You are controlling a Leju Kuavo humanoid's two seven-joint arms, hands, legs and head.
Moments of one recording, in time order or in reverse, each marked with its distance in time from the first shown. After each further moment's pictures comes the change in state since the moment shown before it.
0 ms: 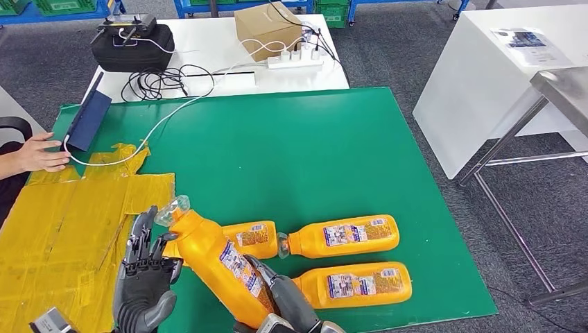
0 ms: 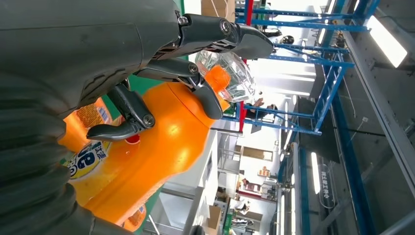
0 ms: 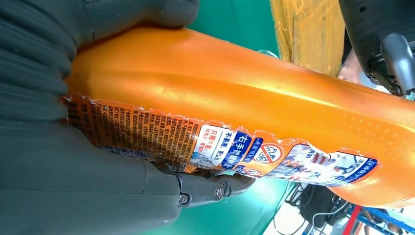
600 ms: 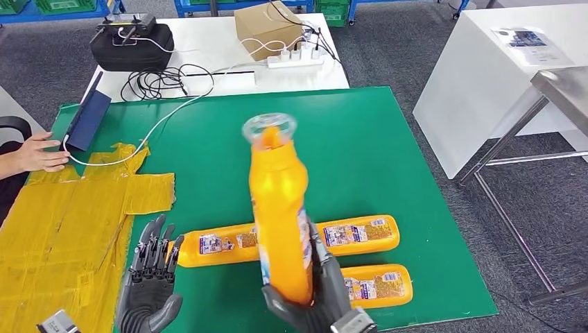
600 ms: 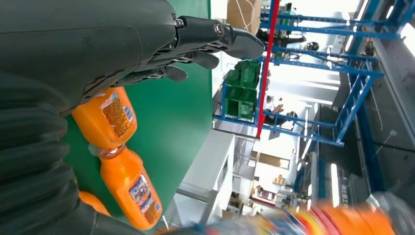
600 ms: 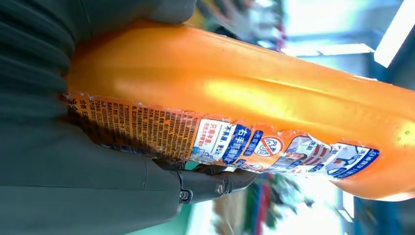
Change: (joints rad) left arm 0.066 -0.039 0.031 -0.022 0.009 0.008 0.017; right arm 0.134 0.045 -0.156 -0.281 -0.193 -0.152 -0.241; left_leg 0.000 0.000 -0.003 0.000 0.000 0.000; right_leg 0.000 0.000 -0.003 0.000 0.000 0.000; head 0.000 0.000
